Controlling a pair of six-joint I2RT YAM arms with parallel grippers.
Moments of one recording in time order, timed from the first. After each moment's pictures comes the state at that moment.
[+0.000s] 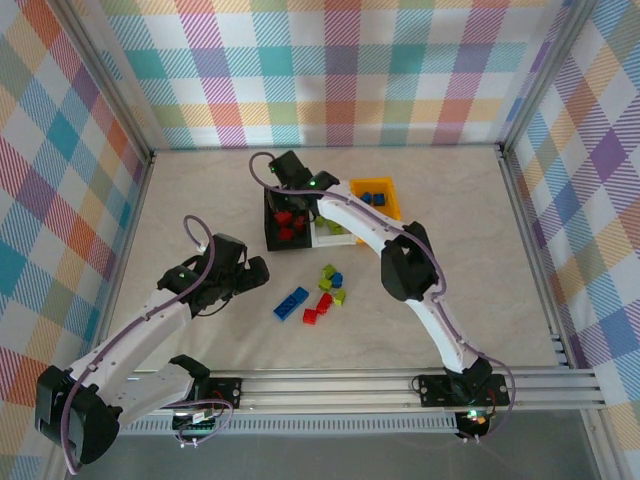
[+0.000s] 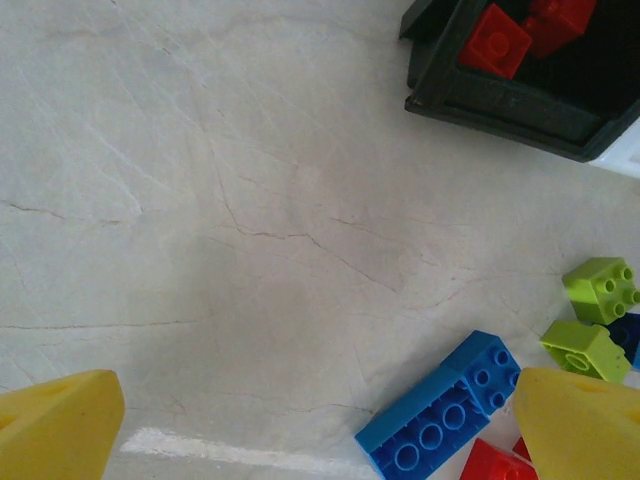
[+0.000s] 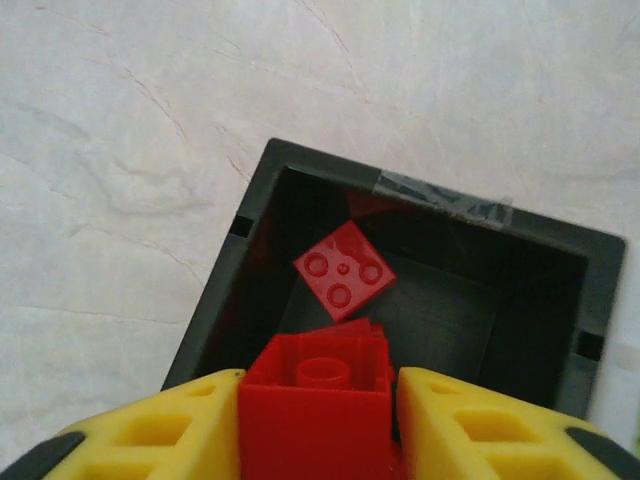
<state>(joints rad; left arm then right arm) -0.48 1.00 0.75 -0.76 -0.15 -0.78 0.78 2.46 2.35 -0.73 0.11 0.29</state>
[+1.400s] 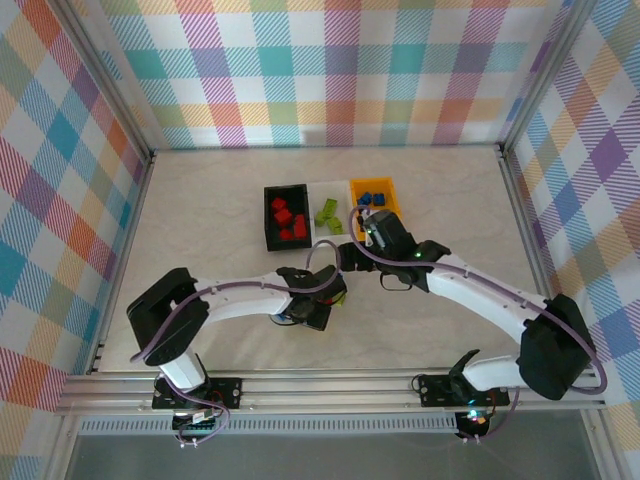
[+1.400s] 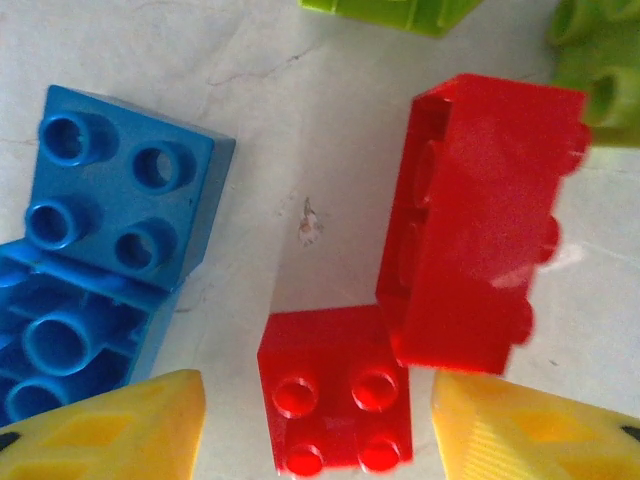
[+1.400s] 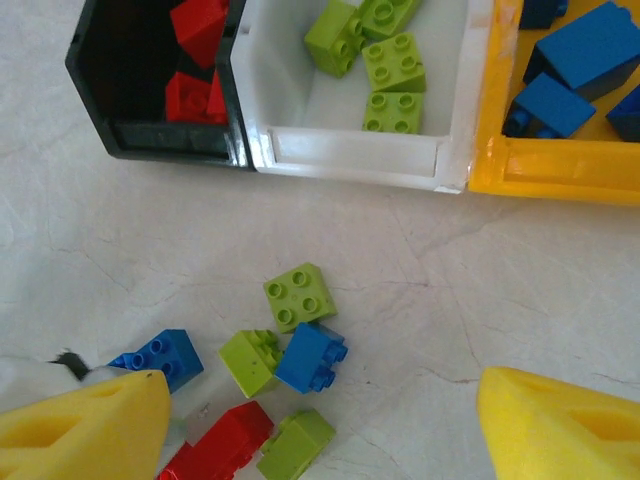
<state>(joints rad) -1.02 1.68 0.99 -0.71 -0.16 -0.68 0.72 1.32 0.93 -0.41 0.02 0.47</state>
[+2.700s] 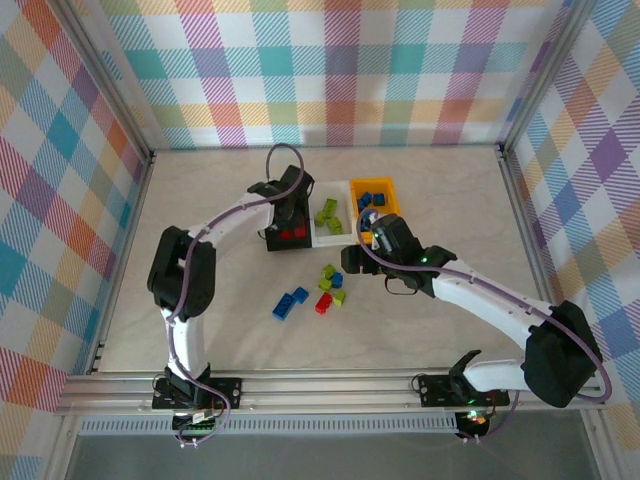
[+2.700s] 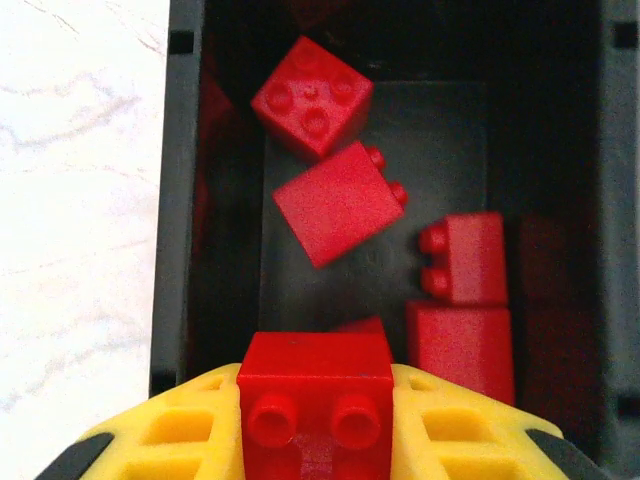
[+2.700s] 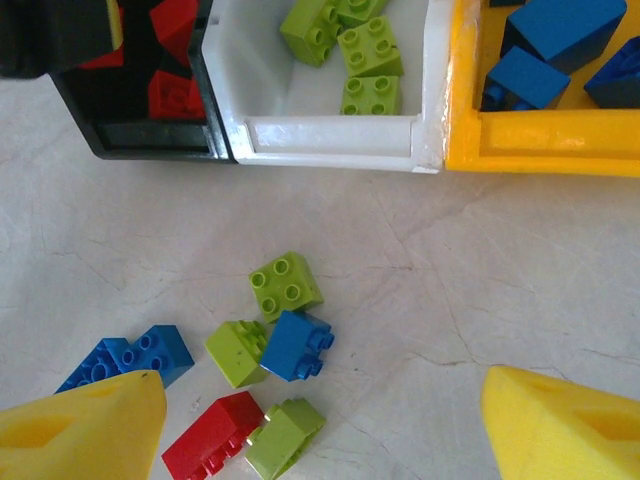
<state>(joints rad) -0.52 1.96 1.57 -0.77 -0.37 -0.56 0.69 1.29 0.87 -0.39 0.01 0.51</state>
